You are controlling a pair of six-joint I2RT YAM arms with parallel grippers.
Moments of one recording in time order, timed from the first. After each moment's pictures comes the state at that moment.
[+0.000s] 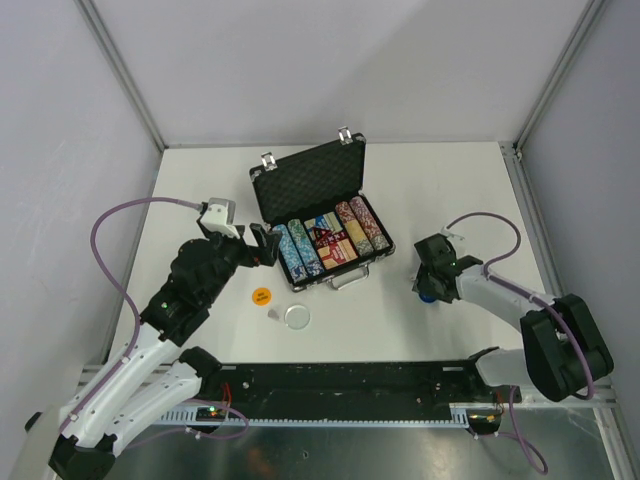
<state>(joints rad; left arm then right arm) -0.57 0.67 0.68 -0.16 -0.20 -0.28 0.42 1.32 0.63 -0.47 0.32 0.73</state>
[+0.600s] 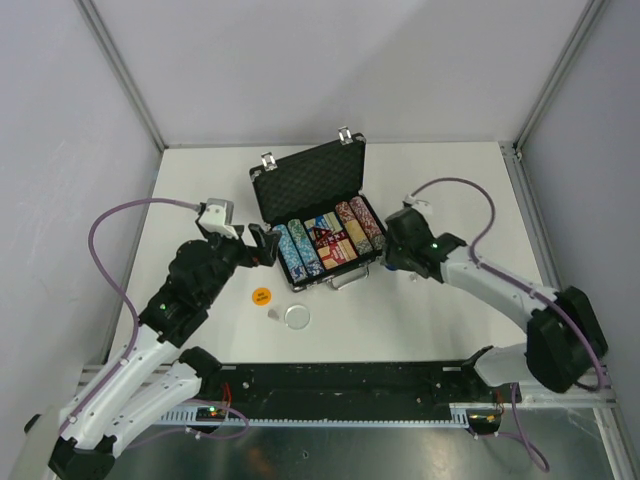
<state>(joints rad) -0.57 0.66 0.68 -0.16 -0.20 -0.28 0.61 1.33 0.90 -0.49 0.30 0.70</state>
